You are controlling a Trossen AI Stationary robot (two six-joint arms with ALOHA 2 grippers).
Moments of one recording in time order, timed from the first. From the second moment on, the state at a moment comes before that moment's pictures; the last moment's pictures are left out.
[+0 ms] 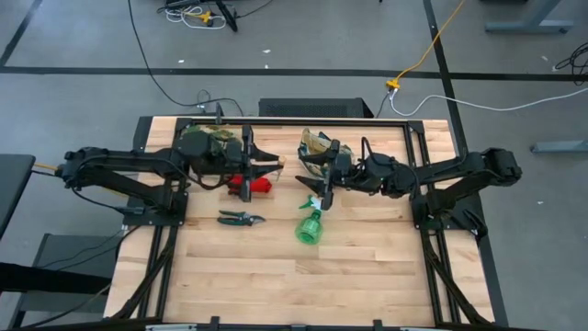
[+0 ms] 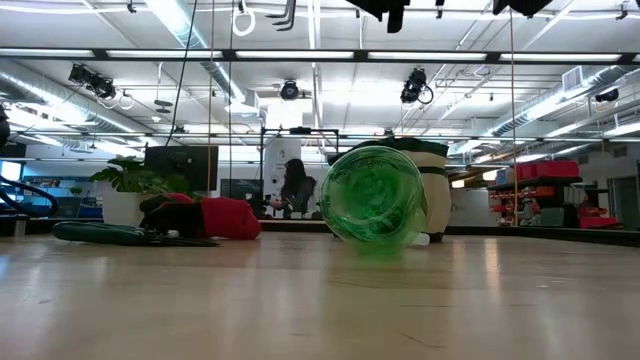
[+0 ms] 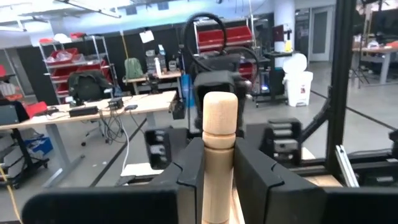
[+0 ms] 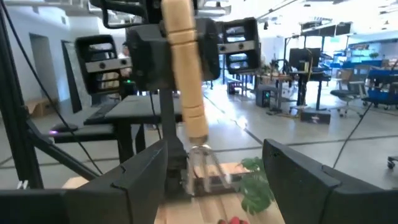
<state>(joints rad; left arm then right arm) 0.03 1.13 0.99 0.24 -0.02 0.12 0.05 1.40 0.89 0.65 0.19 -0.02</state>
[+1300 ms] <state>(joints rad) 0.04 1.32 0.99 0.53 0.08 0.09 0.06 1.40 0.89 0.67 0.19 -0.04</state>
